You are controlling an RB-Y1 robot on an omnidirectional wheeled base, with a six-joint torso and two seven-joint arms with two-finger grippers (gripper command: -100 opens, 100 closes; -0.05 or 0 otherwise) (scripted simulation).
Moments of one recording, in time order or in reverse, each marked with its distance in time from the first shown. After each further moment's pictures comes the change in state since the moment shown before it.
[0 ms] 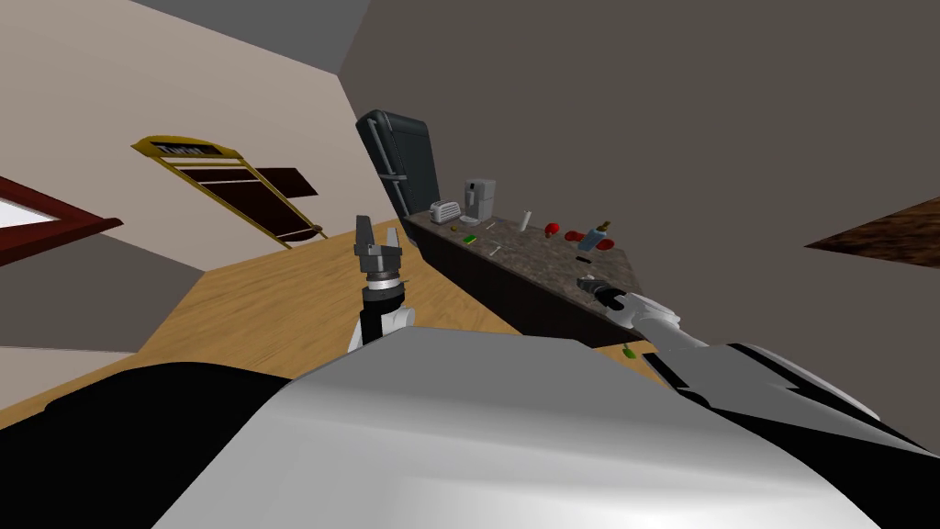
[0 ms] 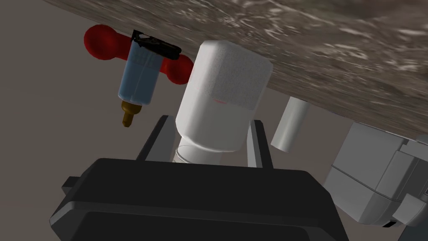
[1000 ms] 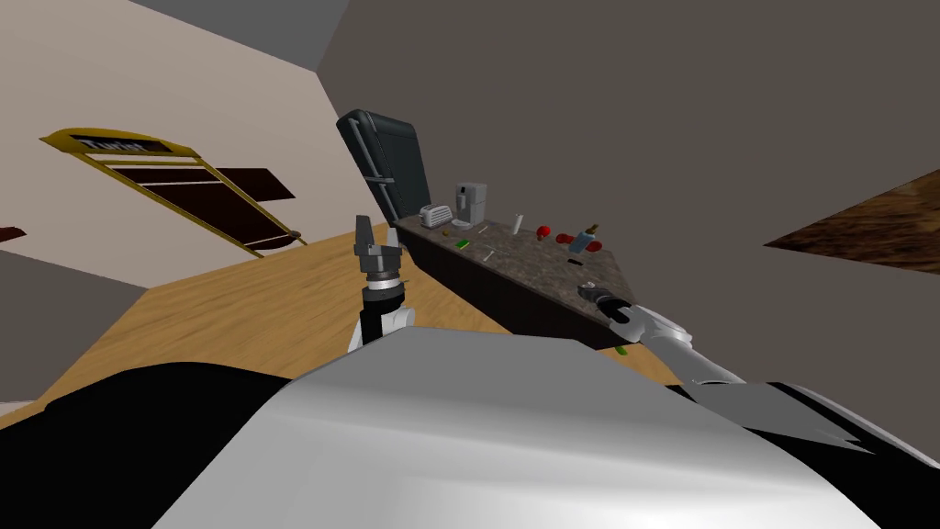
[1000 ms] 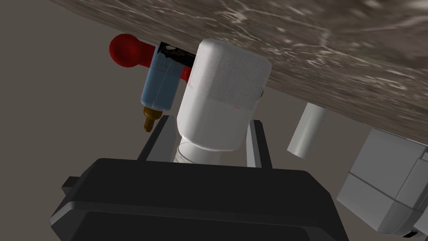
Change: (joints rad) left arm 0.000 0.000 0.000 0.000 0.000 0.000 0.000; right arm 0.211 -0.006 -0.095 -0.219 -0.013 0.047 0.027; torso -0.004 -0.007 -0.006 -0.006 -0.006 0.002
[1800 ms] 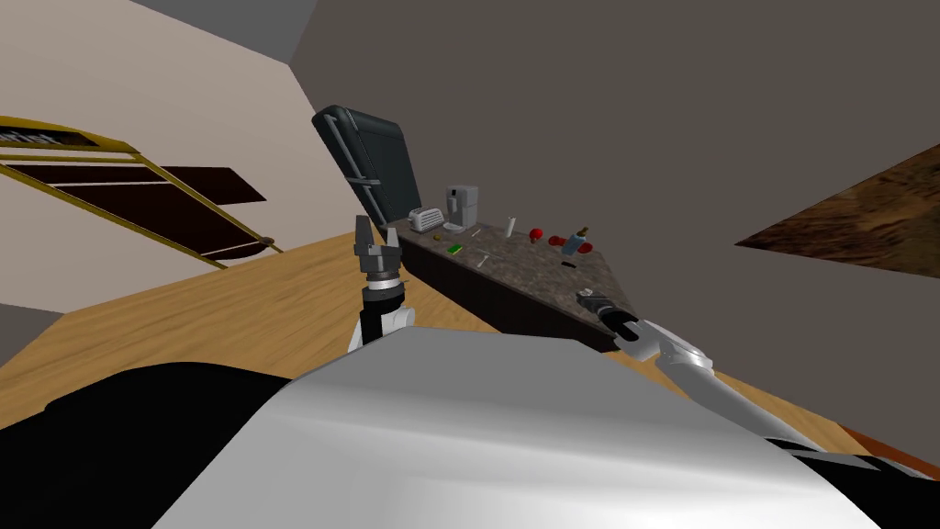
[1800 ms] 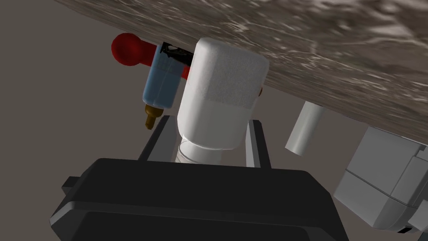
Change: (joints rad) left arm 0.000 0.000 0.000 0.000 0.000 0.000 0.000; right arm 0.259 -0.004 -0.093 -0.297 -0.011 0.034 0.036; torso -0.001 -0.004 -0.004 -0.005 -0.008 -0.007
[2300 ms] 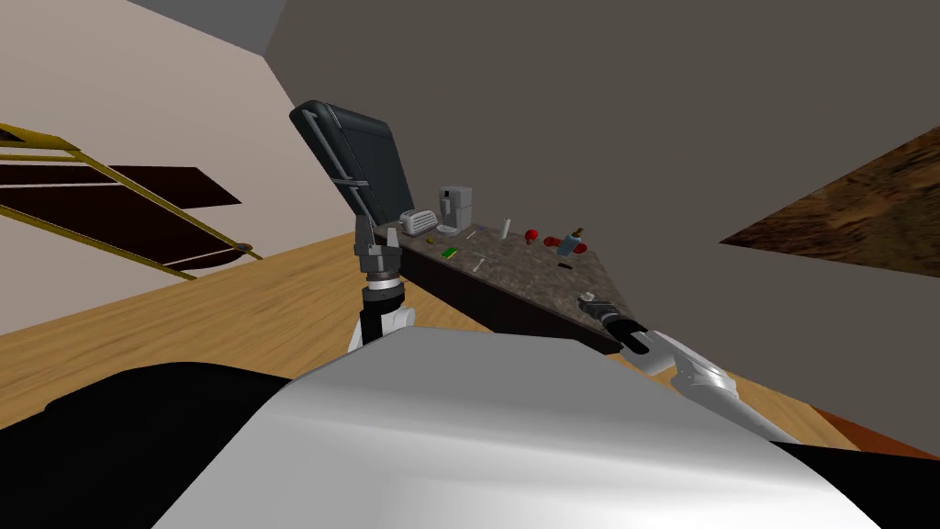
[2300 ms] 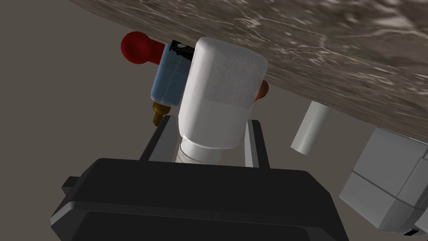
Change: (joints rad) left arm 0.000 0.000 0.000 0.000 0.000 0.000 0.000; right arm 0.165 0.005 -0.075 -0.182 -0.006 0.030 0.030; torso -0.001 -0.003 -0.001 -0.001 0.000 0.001
